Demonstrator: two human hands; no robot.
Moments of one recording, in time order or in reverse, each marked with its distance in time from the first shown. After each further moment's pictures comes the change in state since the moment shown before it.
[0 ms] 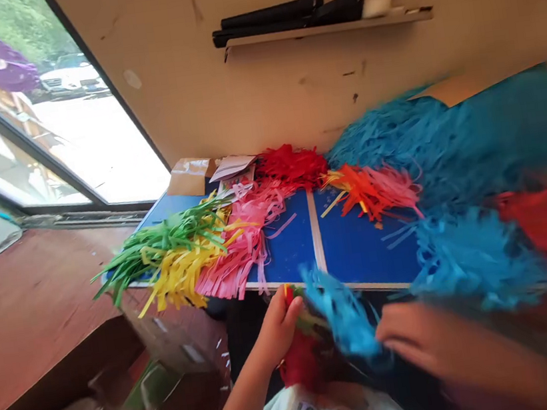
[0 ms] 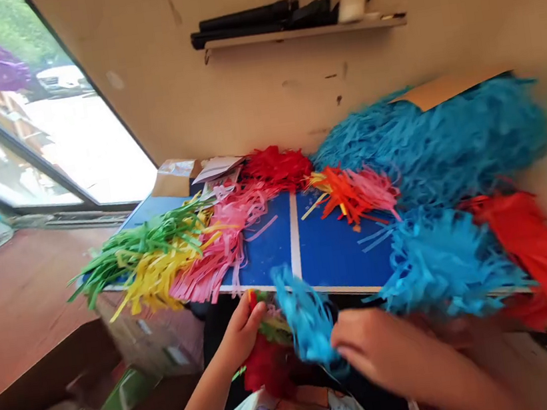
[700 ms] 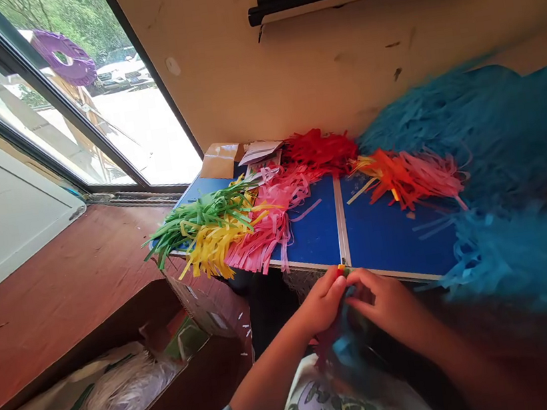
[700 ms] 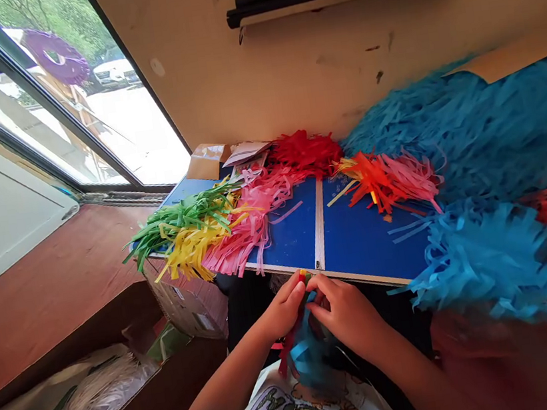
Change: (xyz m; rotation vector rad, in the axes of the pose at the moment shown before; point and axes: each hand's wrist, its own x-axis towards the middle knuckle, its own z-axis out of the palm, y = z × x) left_hand 0.005 0.012 0.029 -0.160 -0.160 0.098; right_hand 0.062 -0.018 0.070 0.293 0.248 0.043
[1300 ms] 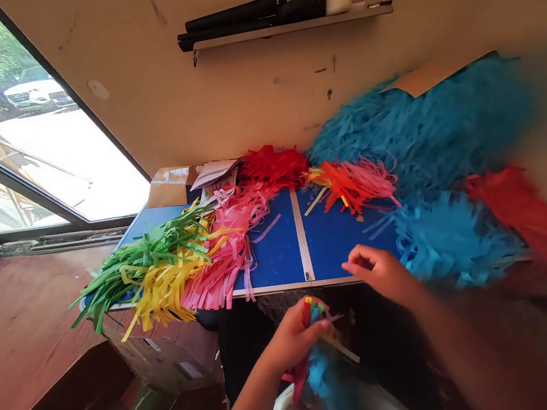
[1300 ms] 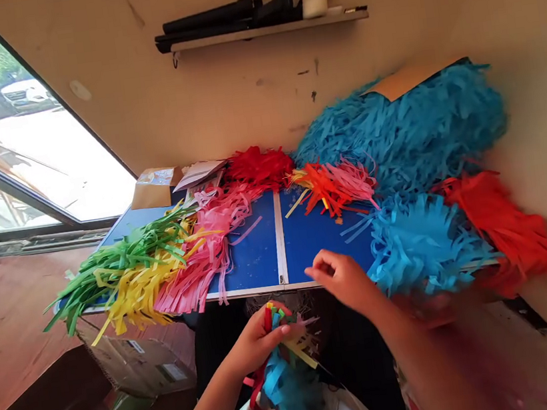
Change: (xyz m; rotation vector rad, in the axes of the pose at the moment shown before) left_hand -0.001 0.002 0.001 -0.080 -0.188 -0.154; right_hand 0.012 0.051 -0.065 -0.067 0.223 0.229
